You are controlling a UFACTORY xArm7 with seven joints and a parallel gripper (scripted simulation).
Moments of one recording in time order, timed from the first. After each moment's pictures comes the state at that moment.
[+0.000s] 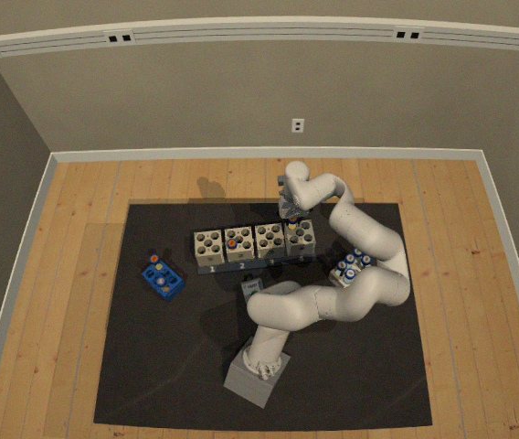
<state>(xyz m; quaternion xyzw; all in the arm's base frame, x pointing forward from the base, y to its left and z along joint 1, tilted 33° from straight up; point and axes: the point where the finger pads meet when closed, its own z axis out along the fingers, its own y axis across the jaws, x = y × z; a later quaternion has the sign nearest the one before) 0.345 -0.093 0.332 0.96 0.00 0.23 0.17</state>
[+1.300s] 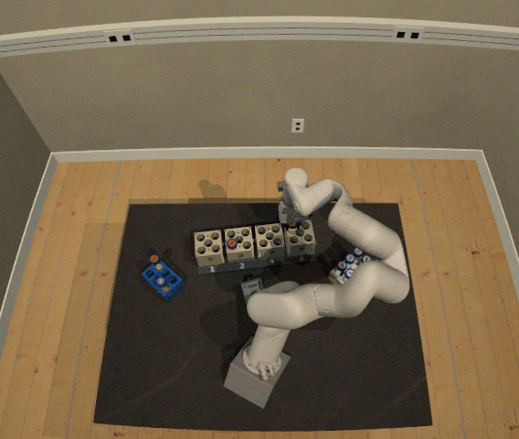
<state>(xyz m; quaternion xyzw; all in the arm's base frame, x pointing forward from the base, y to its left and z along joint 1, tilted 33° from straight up) 0.359 -0.103 0.305 0.96 0.00 0.23 0.17</state>
